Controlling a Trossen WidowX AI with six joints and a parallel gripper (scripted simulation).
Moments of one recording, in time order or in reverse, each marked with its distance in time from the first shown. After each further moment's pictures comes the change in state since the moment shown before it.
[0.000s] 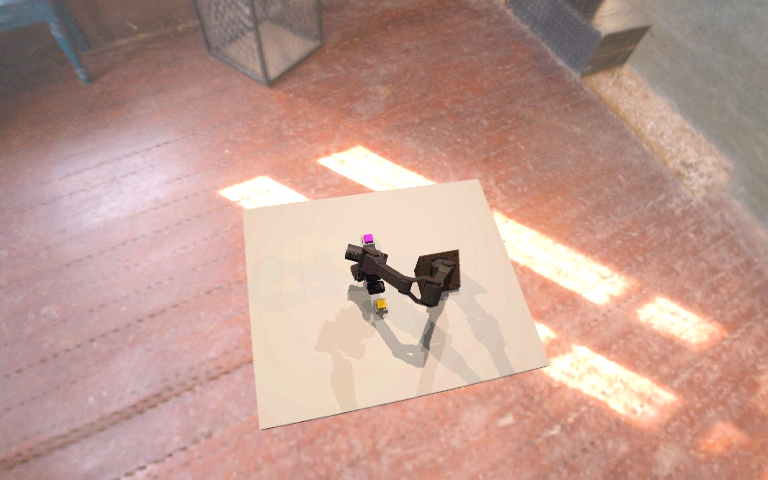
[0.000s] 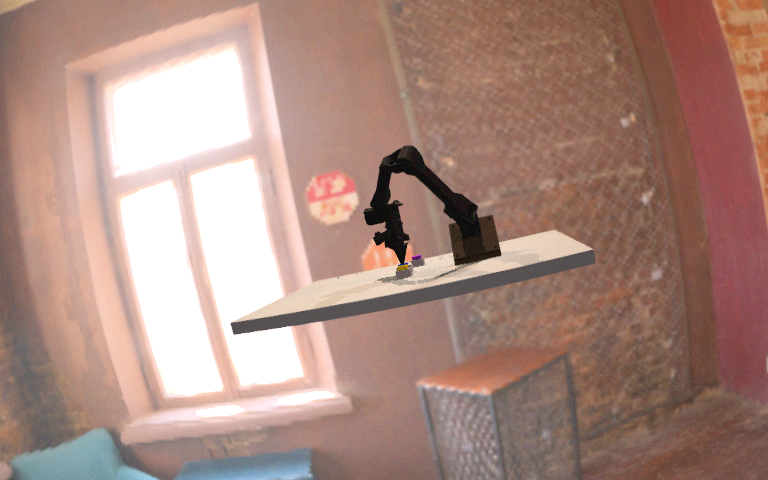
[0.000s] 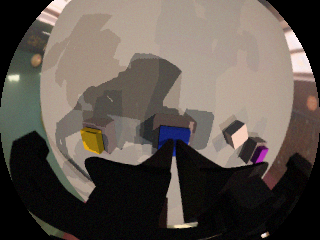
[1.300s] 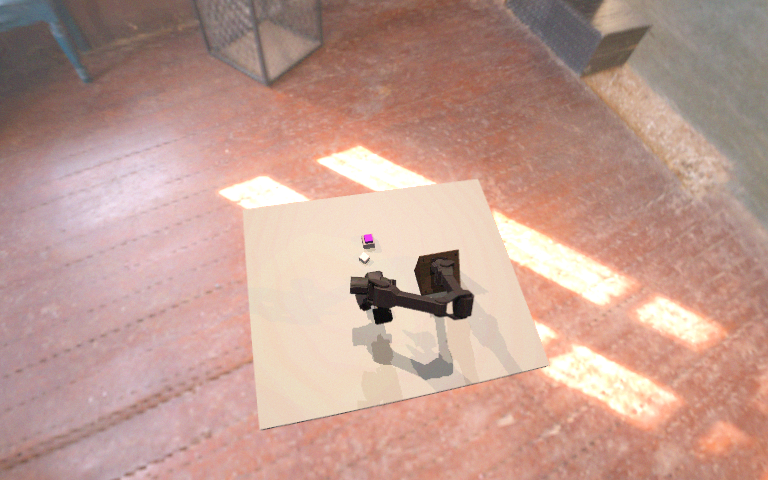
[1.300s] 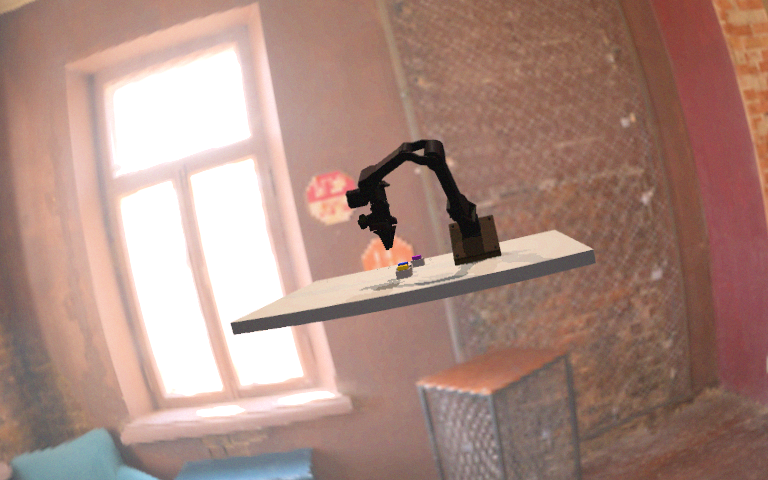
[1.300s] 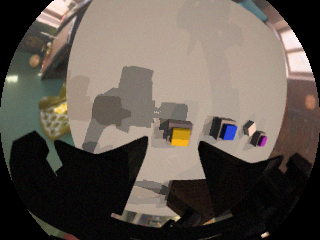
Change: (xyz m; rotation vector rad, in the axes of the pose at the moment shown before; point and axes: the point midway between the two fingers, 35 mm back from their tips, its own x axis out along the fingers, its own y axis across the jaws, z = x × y) arm -0.070 0.134 0.010 0.006 0.001 -0.011
